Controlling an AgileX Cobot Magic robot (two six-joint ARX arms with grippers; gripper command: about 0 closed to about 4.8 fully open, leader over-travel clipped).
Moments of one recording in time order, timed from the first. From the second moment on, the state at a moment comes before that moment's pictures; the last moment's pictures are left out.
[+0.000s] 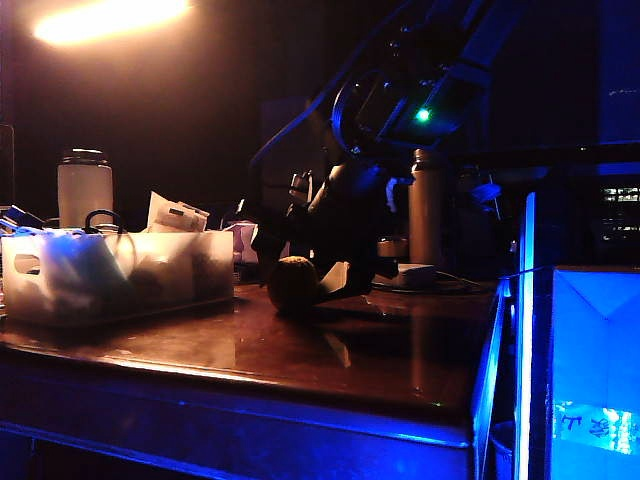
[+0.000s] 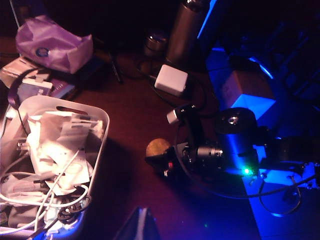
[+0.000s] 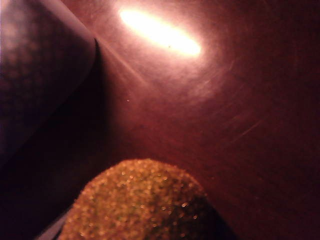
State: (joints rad) left arm -0.02 1.10 1.45 -0.87 0.57 0.05; right arm 0.62 2.07 1.38 0.03 -0.03 0.52
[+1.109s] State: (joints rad) left arm -0.02 1.10 1.45 -0.88 0.40 0.00; right arm 0.71 2.21 1.79 0.18 -0.20 0.31
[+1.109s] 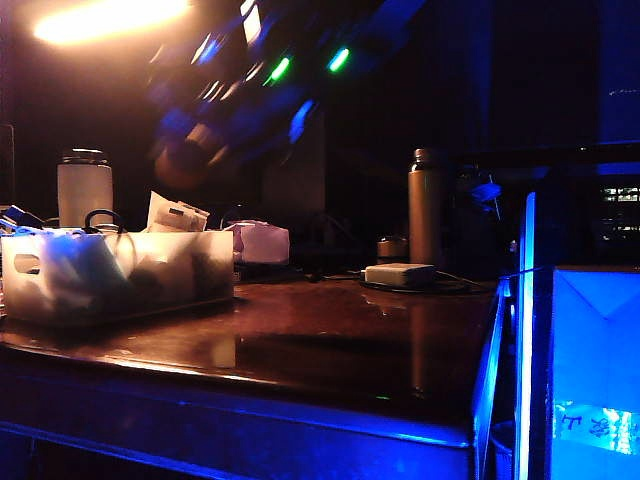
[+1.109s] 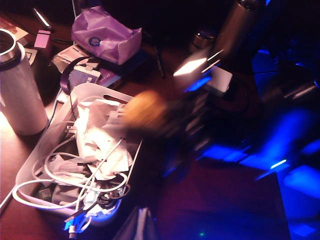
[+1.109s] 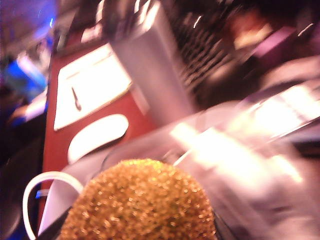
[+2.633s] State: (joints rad) left arm -0.02 1.09 1.45 -0.88 0.41 0.03; right arm 0.57 2.07 1.98 -0.02 -0.20 0.16
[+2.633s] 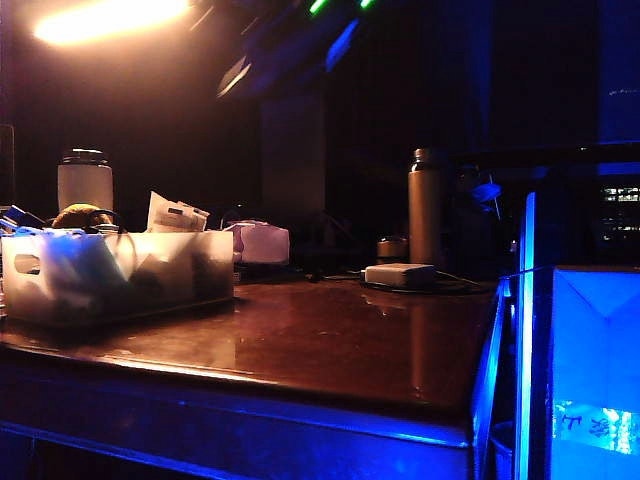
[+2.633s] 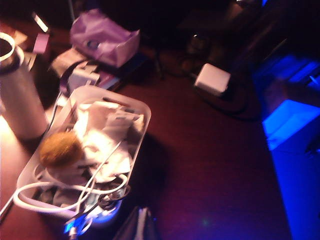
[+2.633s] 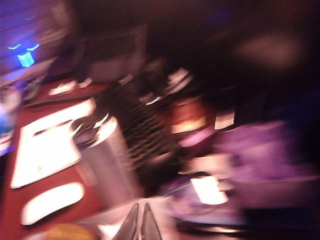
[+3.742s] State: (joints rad) left arm -0.19 0.16 0.78 -0.83 0.35 0.00; right arm 0.53 0.99 1.60 -0.74 -0.13 -0.23
